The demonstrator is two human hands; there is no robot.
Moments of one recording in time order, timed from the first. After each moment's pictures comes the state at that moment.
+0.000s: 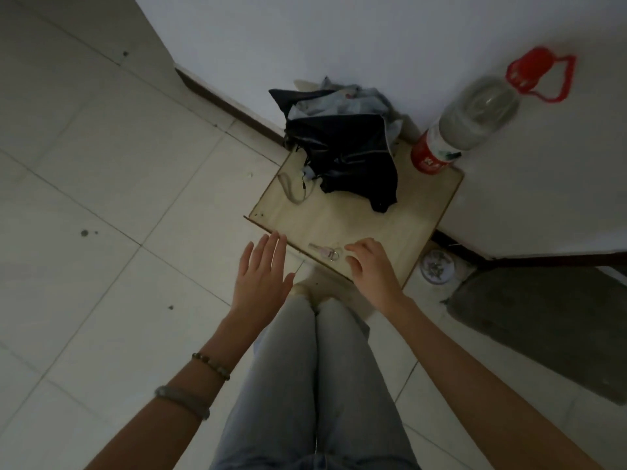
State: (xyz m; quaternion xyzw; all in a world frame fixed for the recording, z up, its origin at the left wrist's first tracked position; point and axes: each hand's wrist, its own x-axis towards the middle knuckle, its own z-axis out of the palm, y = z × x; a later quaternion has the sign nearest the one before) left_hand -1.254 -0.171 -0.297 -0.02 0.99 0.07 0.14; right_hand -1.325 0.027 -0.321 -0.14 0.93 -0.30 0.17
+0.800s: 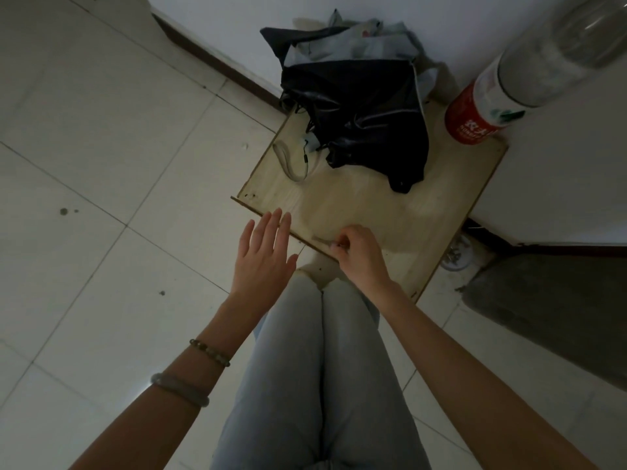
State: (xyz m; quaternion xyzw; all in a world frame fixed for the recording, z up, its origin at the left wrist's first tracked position) left_hand -1.280 -0.173 -0.364 -0.01 0.99 0.06 0.14; right_hand -1.339 -0.005 -0.408 -0.08 0.91 -0.34 0.23
